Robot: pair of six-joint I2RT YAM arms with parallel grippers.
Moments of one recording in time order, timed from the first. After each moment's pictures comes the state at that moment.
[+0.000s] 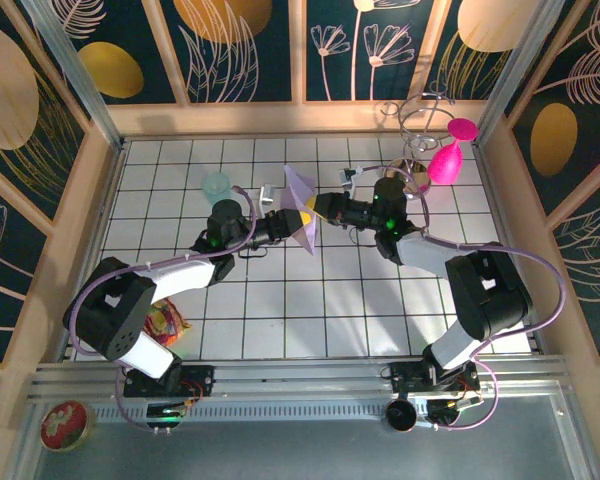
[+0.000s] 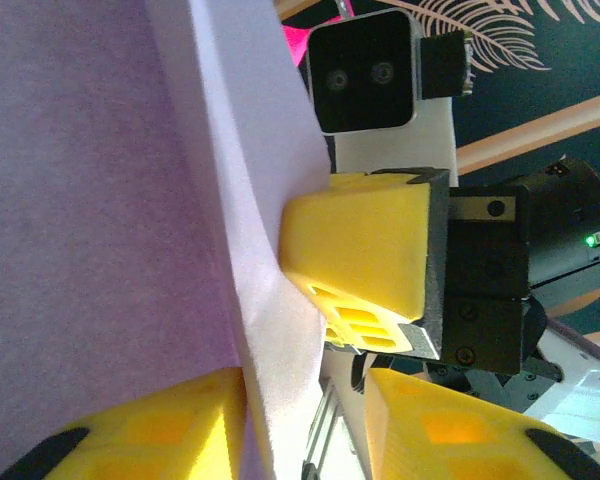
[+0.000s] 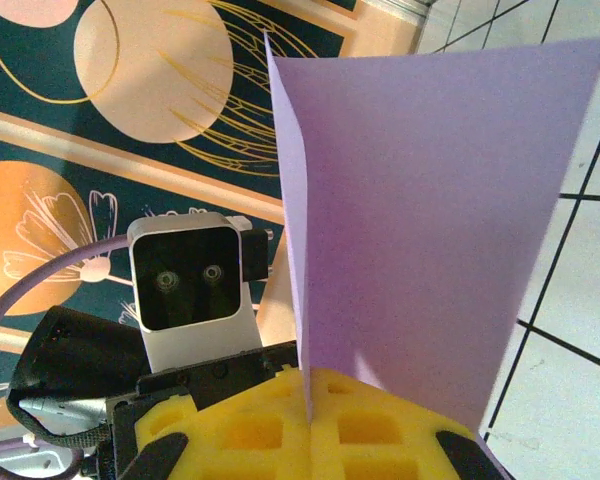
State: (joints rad) left arm -0.57 1.55 0.70 0.75 0.65 -1.10; right arm 0.44 1.60 0.80 0.71 -0.84 1.10
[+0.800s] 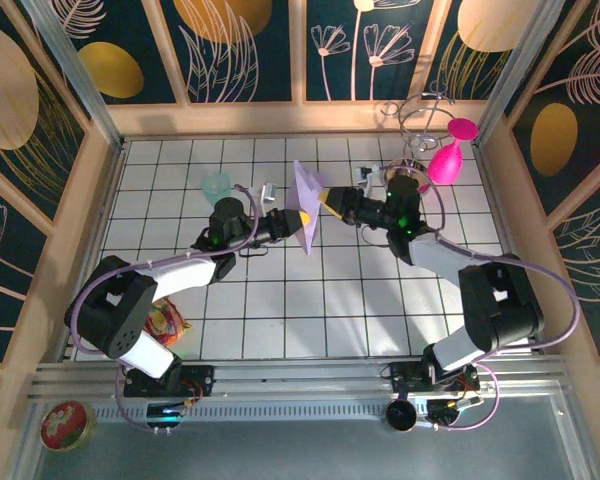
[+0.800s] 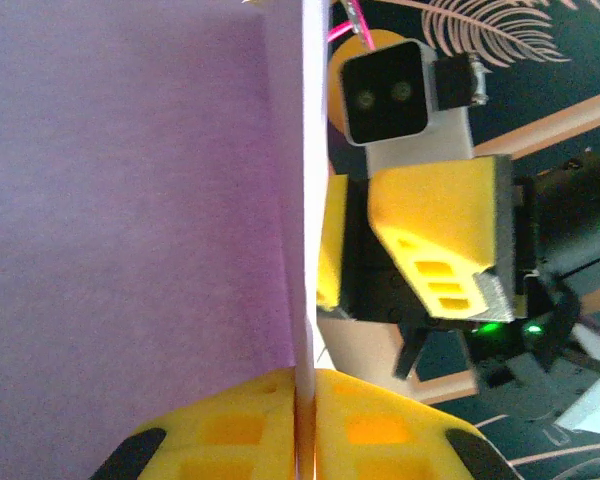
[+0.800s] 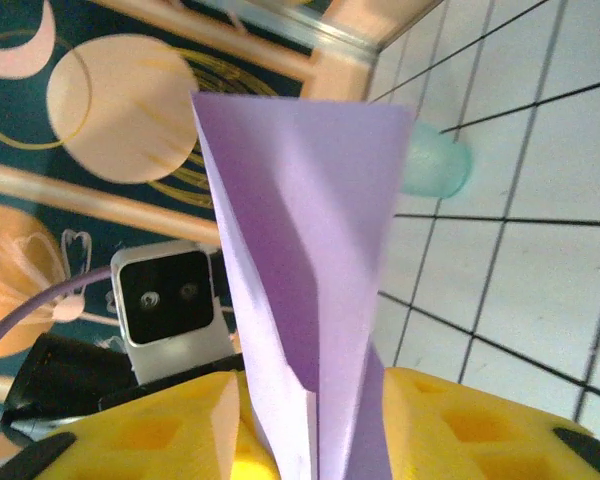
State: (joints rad) left arm -0.57 1.56 0.73 0.69 0.62 -1.02; right arm 0.35 1.50 0.77 0.54 -0.78 1.02
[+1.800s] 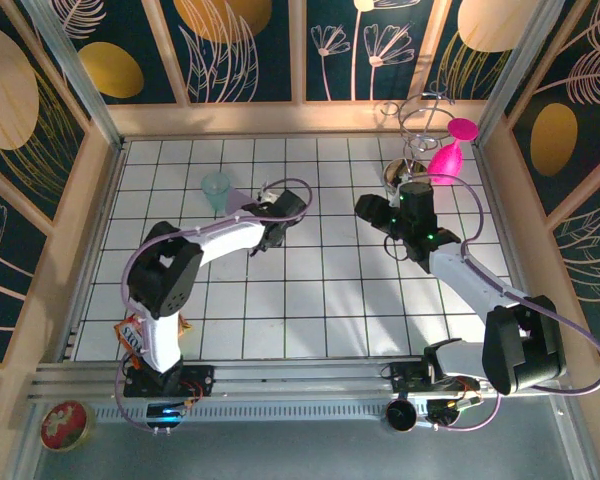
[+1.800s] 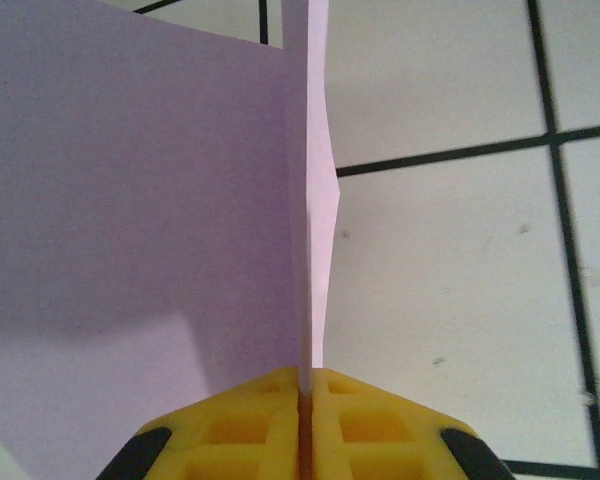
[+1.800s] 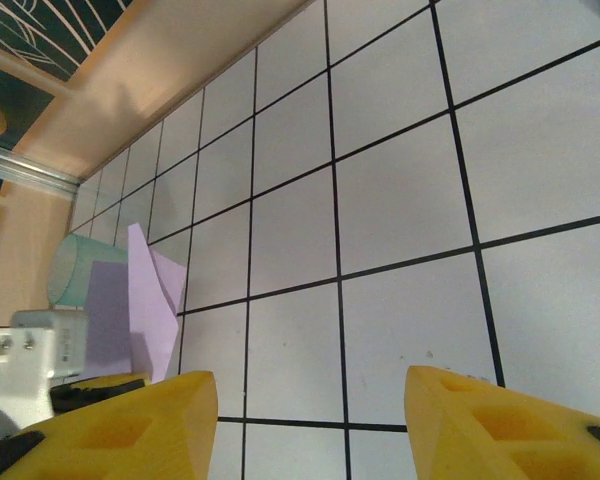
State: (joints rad) left arm -0.71 1.95 1.31 -0.61 -0.61 -0.47; right arm 0.31 1.28 0.76 -0.02 -0.22 0.70
